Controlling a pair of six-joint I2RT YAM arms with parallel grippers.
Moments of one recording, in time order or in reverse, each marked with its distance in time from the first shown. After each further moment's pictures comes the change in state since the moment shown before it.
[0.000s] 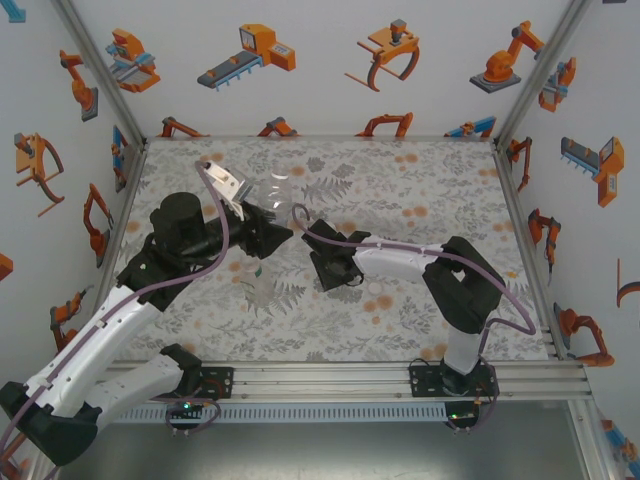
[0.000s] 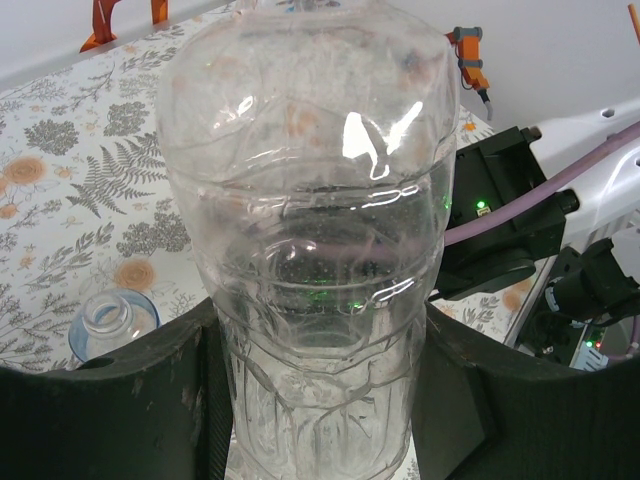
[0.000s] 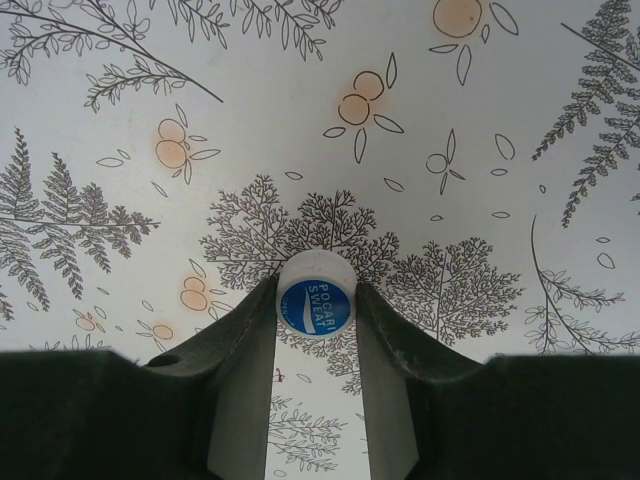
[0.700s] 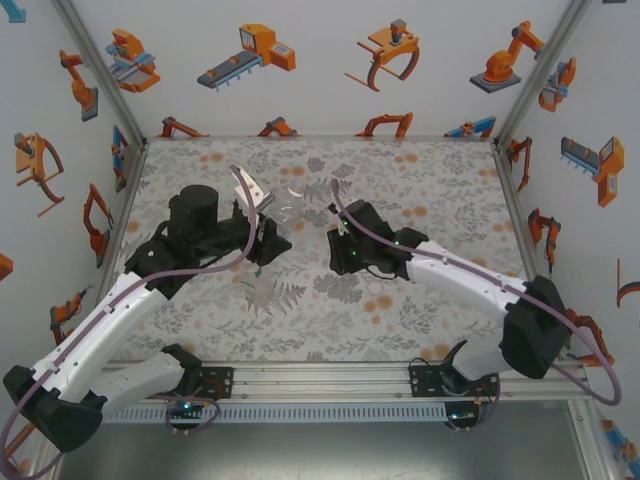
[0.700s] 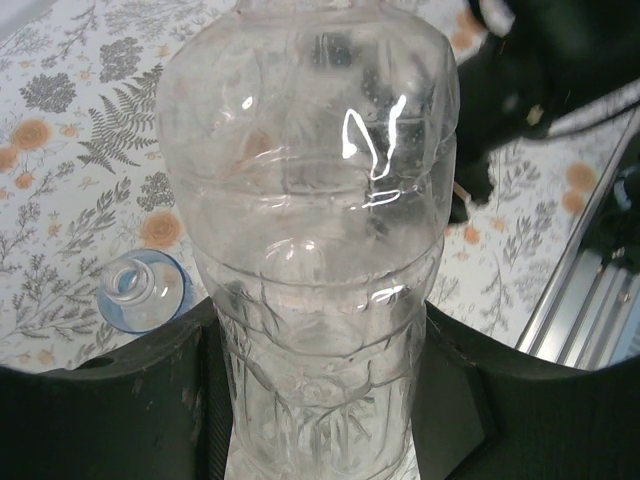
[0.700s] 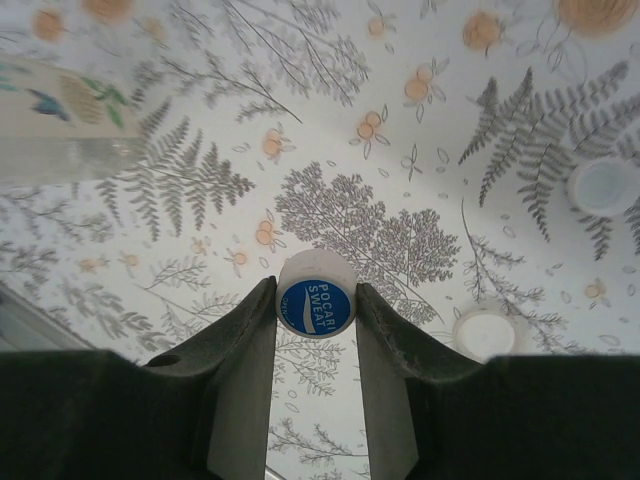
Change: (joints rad) left arm -0.008 0.087 0.073 -0.209 0.040 0.266; right arm -0.089 -0.432 -0.106 0.037 -0.131 -0.103
